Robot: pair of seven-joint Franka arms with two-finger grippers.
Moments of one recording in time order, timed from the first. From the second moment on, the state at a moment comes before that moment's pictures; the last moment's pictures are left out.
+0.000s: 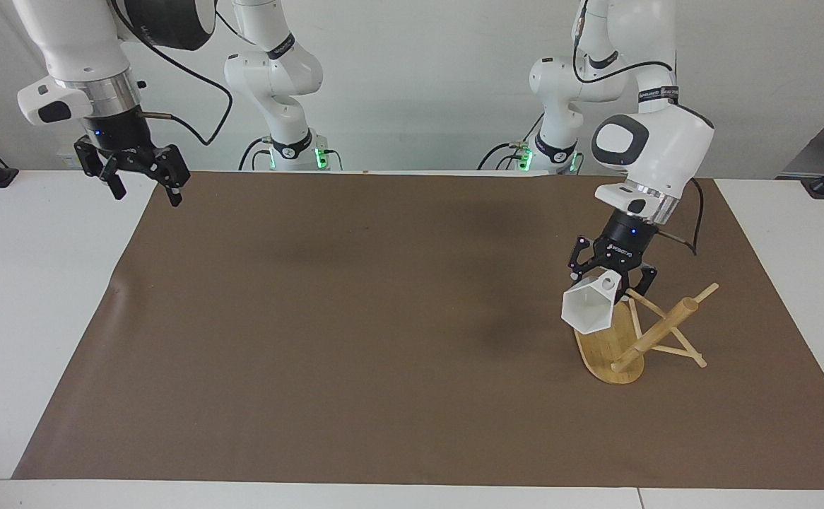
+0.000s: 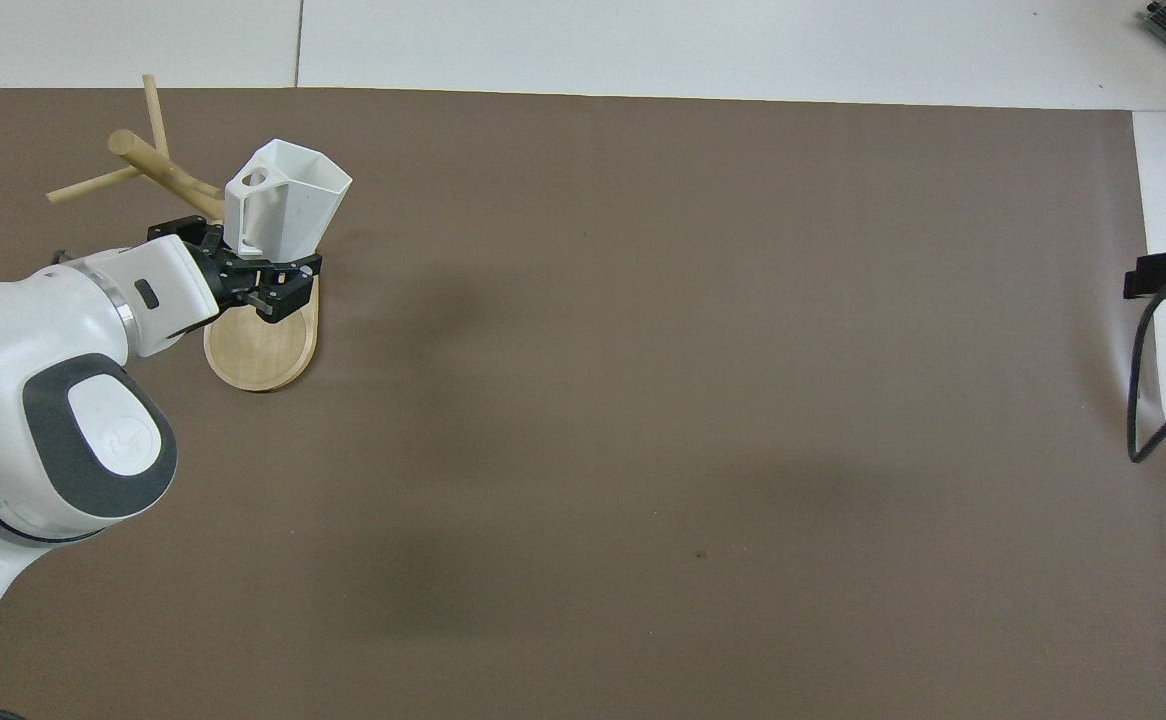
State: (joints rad) left arm -0.17 0.02 -0.05 -2.15 -0.67 2.72 0.84; right arm 0.00 -0.06 -0.09 -1.63 -0.07 1.75 0.03
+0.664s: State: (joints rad) left arm -0.16 0.02 -0.05 -2.18 -0.67 2.72 0.75; right arm -0.04 -0.04 -0.10 -1.66 -0.02 1.75 0.03
